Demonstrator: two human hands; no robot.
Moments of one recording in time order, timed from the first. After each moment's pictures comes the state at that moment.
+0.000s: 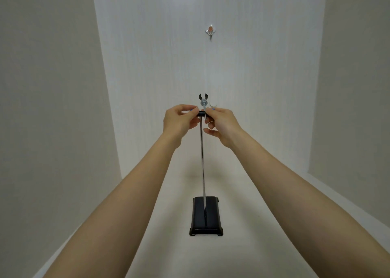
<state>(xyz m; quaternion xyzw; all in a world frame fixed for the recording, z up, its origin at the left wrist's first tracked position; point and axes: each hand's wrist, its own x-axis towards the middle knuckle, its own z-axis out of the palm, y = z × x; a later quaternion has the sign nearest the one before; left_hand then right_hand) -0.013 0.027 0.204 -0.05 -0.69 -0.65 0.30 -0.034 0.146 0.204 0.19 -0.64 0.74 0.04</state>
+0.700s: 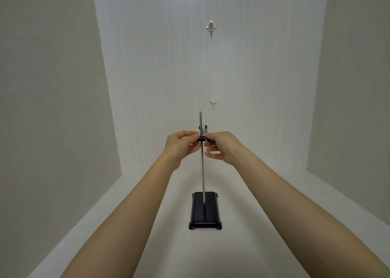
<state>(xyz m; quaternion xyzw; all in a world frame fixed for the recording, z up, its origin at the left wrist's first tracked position) -0.007 0.021 0.148 -0.02 -0.66 -0.73 0.16 -0.029 0.151 0.159 0.11 -0.68 0.73 -0.06</state>
